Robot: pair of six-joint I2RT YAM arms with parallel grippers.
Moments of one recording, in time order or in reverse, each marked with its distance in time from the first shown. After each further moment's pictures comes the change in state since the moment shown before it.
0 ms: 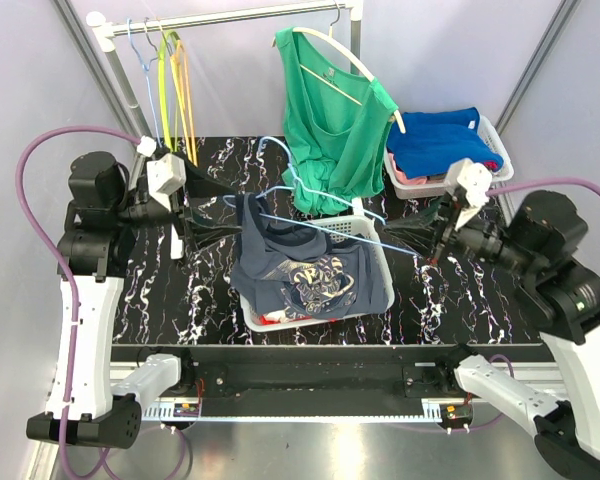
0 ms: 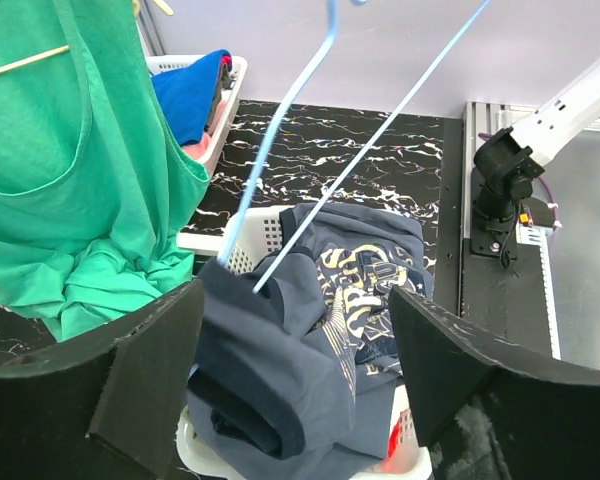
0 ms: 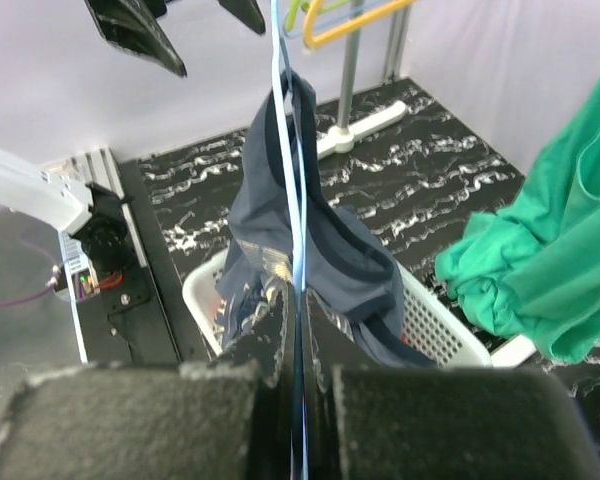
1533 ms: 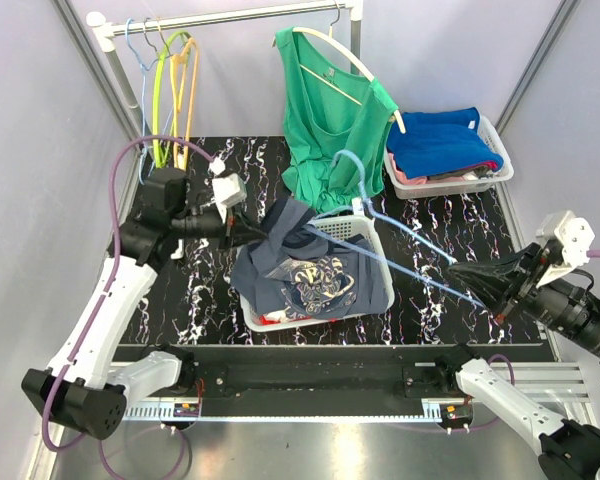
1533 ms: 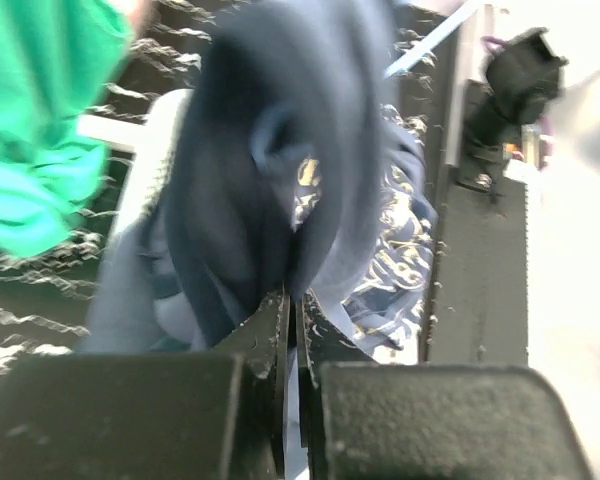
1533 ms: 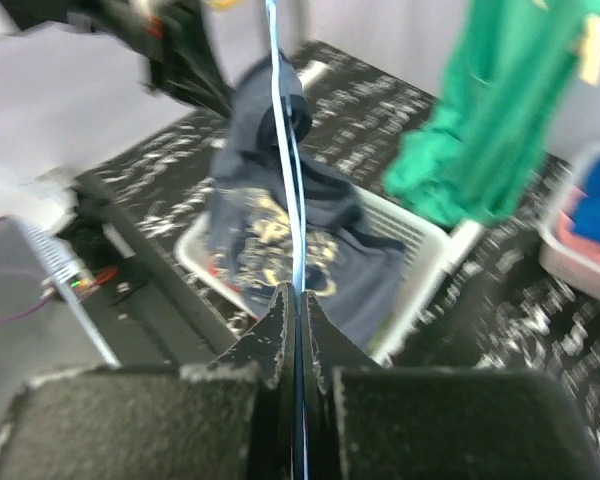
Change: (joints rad) left arm -0.246 0.063 -0.263 0.013 -0.265 0.048; right arm 0.000 -0.150 0.288 -0.463 0.232 0.082
